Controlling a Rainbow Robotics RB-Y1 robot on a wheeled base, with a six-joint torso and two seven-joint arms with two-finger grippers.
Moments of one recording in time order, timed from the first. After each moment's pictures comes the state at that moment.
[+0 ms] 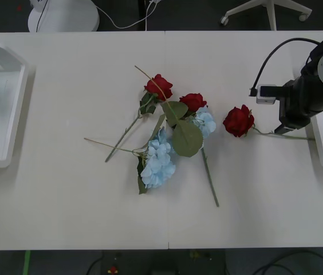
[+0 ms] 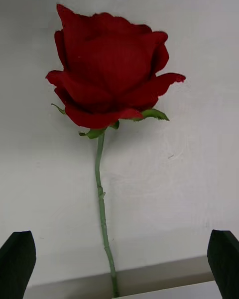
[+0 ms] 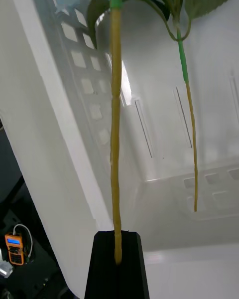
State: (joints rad) right arm -0.88 -1.02 0.78 -1.33 -1.19 1.17 2.50; left arm -0.48 1.22 0.00 -0.75 1.18 1.12 -2.45
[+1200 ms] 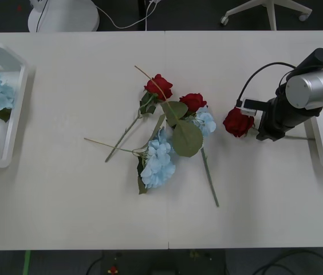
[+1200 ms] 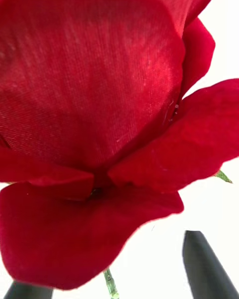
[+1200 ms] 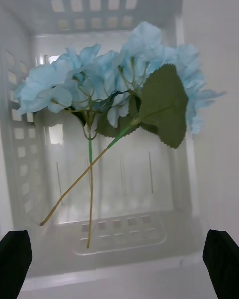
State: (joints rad) right arm -0.88 -0.78 0.79 -0.97 -1.12 1.03 2.50; left arm -0.48 1.16 0.40 -0.98 1.19 1.48 -2.16
